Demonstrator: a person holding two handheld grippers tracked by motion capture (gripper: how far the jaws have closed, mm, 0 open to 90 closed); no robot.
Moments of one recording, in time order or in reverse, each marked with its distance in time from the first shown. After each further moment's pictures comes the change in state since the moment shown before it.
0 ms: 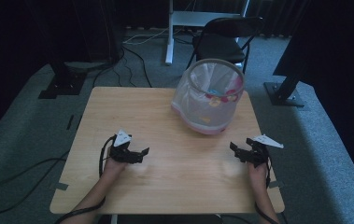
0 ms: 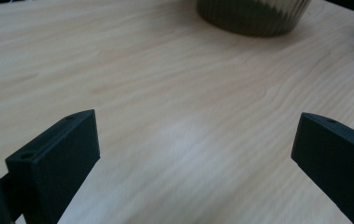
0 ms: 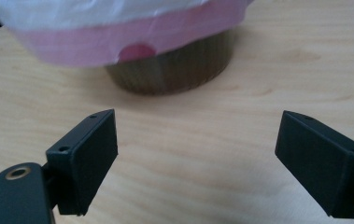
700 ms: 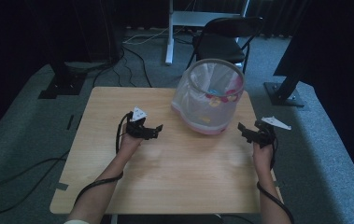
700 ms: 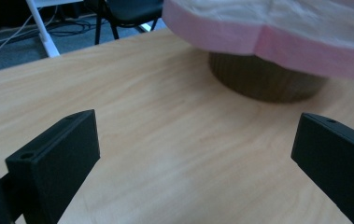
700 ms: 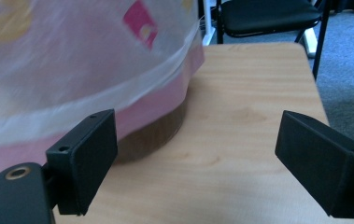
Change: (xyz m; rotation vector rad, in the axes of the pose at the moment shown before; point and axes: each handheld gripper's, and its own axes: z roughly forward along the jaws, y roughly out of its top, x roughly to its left) left arm 0.011 0.073 0.061 -0.030 0.045 0.005; right arm -0.035 0.056 0.020 -0.069 -0.083 0.035
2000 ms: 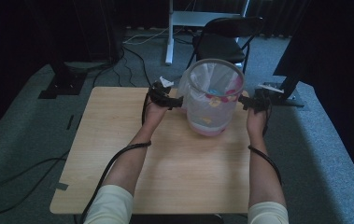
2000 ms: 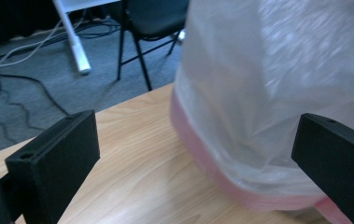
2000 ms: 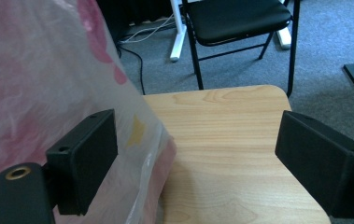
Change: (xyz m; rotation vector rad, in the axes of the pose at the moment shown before) left arm -0.018 0.105 0.086 0.061 0.115 0.009; right arm -0.012 0.091 0.076 0.045 -0.116 0.111
